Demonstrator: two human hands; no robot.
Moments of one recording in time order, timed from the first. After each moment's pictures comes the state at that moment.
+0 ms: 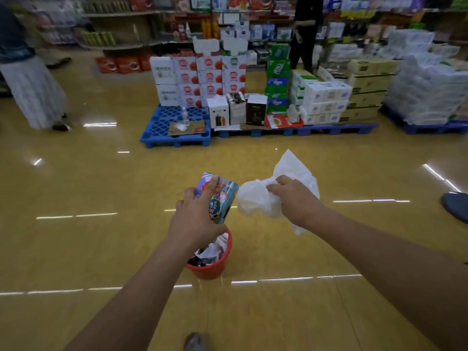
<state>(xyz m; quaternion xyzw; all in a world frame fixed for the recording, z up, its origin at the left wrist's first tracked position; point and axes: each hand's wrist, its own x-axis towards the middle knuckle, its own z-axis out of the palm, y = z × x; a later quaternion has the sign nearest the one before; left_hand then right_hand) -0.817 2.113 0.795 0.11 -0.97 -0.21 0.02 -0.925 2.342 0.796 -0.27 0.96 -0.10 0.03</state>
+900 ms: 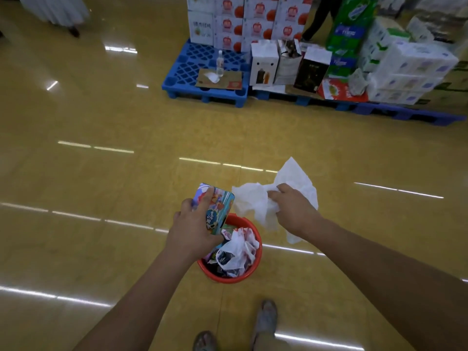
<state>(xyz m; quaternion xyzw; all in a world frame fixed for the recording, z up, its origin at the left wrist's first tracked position) -1.000 1.898 0.653 0.23 -0.93 -0.26 -0.09 -1.155 2.104 0.650 -0.32 0.93 -0.07 0.17</state>
